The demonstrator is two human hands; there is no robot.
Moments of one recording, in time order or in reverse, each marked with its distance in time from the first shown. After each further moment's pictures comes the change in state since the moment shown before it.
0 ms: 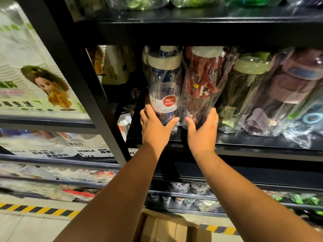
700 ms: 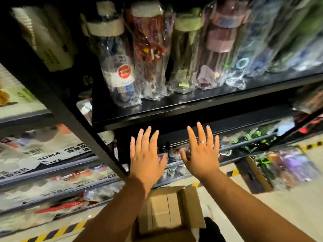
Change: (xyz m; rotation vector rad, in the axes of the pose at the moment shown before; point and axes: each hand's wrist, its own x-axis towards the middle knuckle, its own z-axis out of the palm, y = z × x) left_hand -0.149 -0.076 -0.003 0.455 -0.313 0.631; right_hand -0.151 0.099 -0.079 -0.955 -0.187 -0.030
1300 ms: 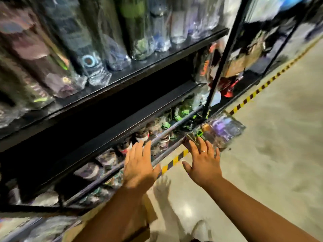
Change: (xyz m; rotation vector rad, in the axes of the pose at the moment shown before) left_hand -0.028 0.323 0.101 -0.035 -0.384 0.226; right_hand -0.144 0.343 -0.034 0.072 -0.215 0.460
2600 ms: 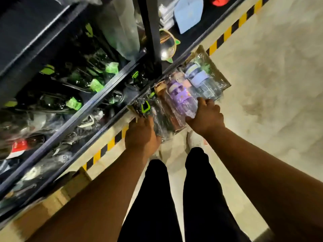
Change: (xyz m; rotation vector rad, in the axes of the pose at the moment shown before) left_hand 0.377 0.297 0.411 0.205 -0.716 -0.074; right_hand 0.441 0.422 0.156 0.088 -0.454 0.296
